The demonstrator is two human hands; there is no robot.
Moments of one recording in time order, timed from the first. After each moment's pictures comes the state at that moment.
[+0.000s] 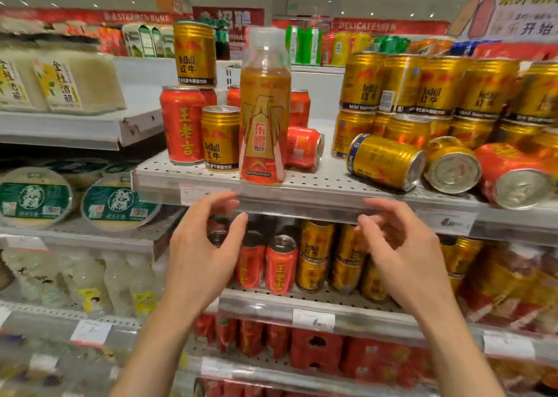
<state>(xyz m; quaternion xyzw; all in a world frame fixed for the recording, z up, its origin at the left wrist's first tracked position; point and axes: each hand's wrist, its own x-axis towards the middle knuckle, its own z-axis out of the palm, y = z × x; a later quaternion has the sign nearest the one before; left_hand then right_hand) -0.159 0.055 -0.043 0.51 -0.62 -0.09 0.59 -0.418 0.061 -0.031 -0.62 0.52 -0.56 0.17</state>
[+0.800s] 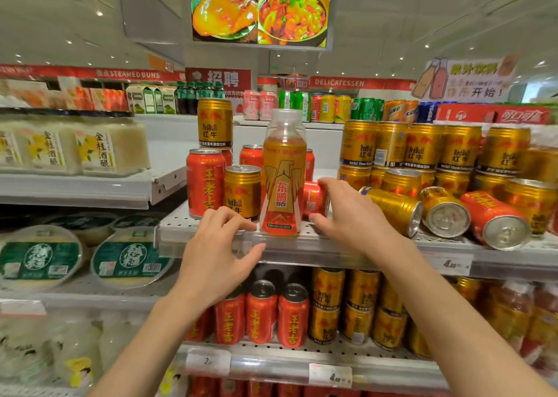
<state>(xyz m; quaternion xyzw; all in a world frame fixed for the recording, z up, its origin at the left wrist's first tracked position) -0.114 0.001 -0.002 0.49 -0.75 0.08 0.44 -0.348 -0.021 0.062 -0.74 0.61 -0.26 -0.10</state>
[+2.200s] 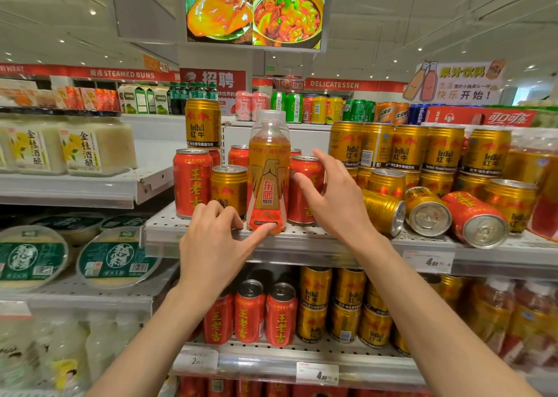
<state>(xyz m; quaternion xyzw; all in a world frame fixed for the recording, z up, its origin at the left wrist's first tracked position) -0.145 -0.005 0.007 0.56 -0.67 0.15 0.46 -0.345 -0.025 0.071 -0.69 0.53 -0.49 -0.04</state>
